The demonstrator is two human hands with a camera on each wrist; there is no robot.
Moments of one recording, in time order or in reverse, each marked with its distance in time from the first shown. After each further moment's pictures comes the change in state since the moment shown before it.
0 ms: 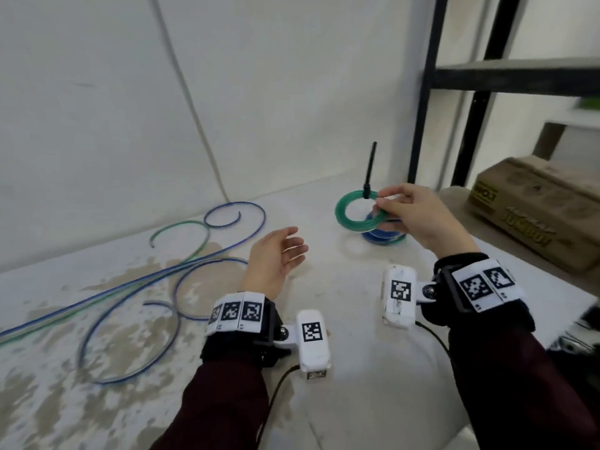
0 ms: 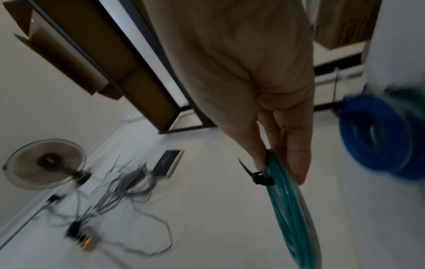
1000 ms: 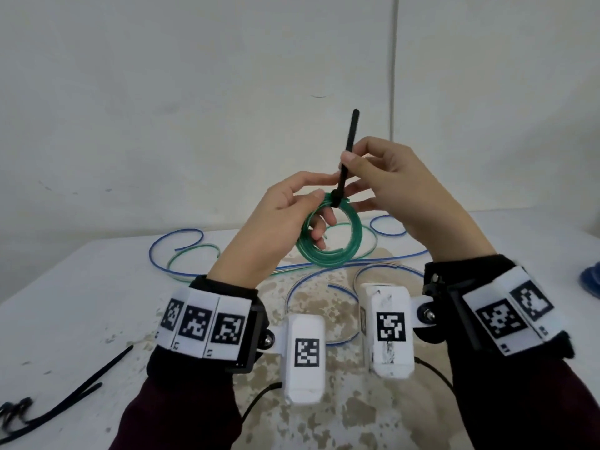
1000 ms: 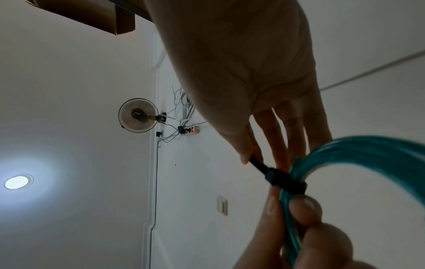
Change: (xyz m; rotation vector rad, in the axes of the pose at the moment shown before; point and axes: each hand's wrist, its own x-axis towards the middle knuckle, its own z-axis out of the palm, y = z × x) left_hand -0.147 0.165 -0.171 0.518 -0.011 0.580; right_hand -0.093 -0.089 0.291 -0.025 -0.583 -0.436
